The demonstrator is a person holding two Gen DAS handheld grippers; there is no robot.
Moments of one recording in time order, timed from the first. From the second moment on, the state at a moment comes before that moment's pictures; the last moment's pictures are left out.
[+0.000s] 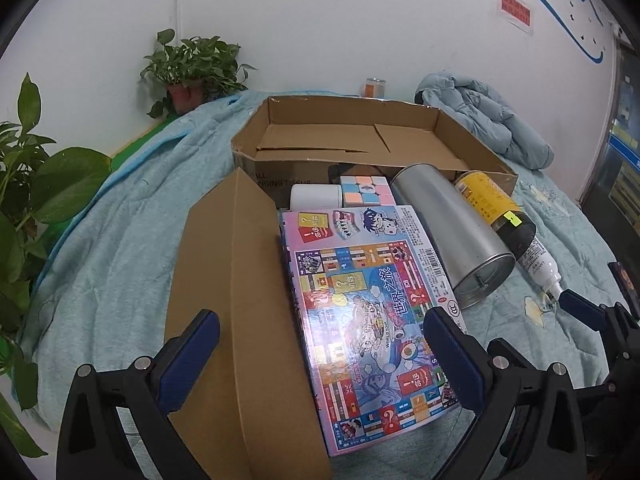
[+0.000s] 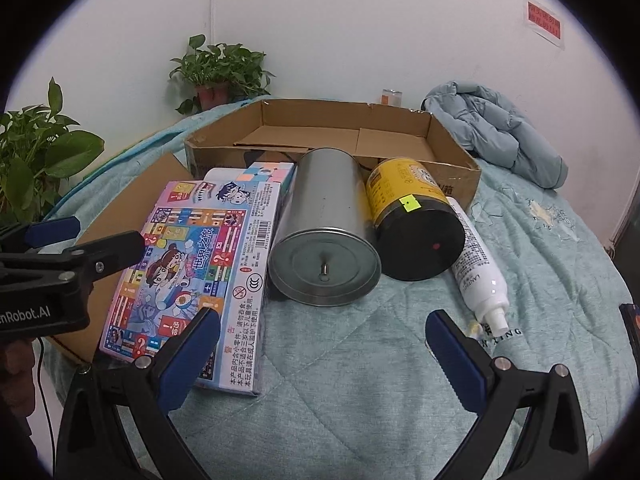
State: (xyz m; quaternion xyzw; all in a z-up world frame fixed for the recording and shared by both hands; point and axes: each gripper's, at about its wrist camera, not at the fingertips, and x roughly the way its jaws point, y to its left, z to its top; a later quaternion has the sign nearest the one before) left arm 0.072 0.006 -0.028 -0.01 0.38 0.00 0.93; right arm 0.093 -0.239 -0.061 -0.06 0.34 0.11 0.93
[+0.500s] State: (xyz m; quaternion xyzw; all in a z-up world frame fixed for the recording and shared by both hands) left arm 0.069 0.054 -0.024 -0.05 0.37 -0.01 0.93; right arm 0.093 -0.215 -0.054 -0.08 0.32 0.16 0.93
